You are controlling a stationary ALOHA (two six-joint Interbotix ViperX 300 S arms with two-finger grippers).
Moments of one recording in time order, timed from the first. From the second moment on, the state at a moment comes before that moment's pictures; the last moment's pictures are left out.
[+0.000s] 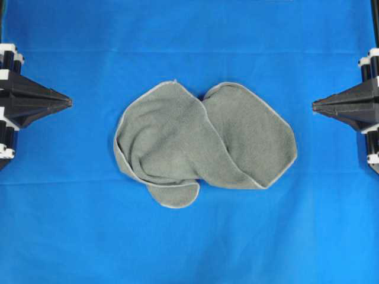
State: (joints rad) left arm 0.00 -0.97 1.17 0.00 -0.29 0.00; right arm 0.00 -0.96 1.17 0.00 -0.29 0.00
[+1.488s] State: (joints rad) left arm 0.34 0.21 0.76 -0.03 -0.37 0.02; right arm -0.11 -0.23 1.09 -0.06 0.27 0.61
